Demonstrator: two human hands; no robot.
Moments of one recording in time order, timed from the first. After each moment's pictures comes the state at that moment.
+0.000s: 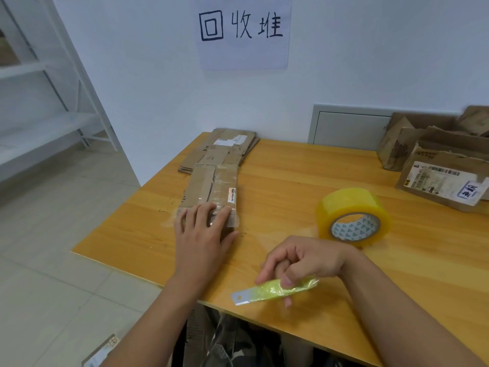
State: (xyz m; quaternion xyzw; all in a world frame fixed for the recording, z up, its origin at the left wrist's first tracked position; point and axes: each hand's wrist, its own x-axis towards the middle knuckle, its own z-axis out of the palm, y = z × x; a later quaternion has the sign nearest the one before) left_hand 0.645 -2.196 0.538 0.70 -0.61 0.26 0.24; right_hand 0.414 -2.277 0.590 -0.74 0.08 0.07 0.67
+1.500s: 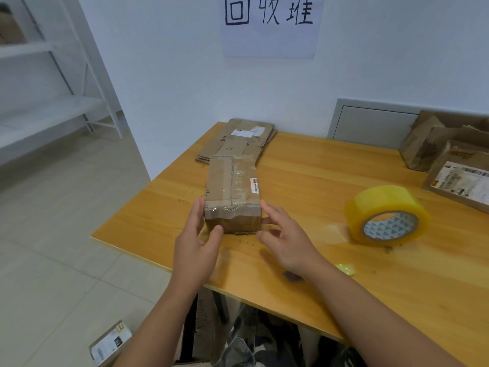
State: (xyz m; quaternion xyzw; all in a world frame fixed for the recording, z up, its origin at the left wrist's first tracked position) left_hand 0.672 -2.150 0.543 0.68 -0.42 -0.20 0.56; right_hand 0.505 -2.241 0.556 -0.75 0.36 -0.28 0.47
